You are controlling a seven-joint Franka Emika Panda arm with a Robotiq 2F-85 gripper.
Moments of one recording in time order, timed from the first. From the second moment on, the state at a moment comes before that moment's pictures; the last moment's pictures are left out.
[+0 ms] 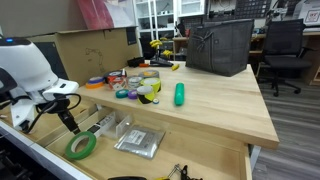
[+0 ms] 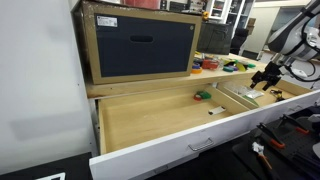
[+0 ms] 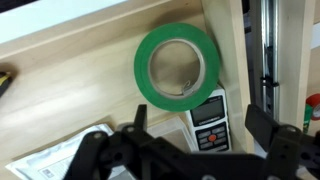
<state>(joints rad) -0.15 0.00 -0.17 -2.78 0.57 2.89 -0.56</state>
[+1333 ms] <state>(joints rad) -0.16 0.23 -0.21 -2.69 0.53 2.93 -0.86</state>
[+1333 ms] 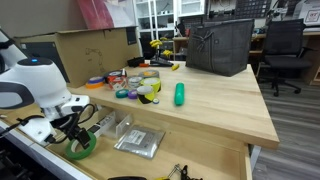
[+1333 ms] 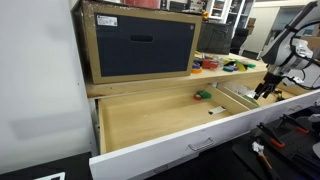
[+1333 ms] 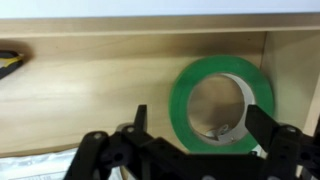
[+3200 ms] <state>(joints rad) -0.22 0.37 -0.16 -2.63 0.47 3.09 -0.91</state>
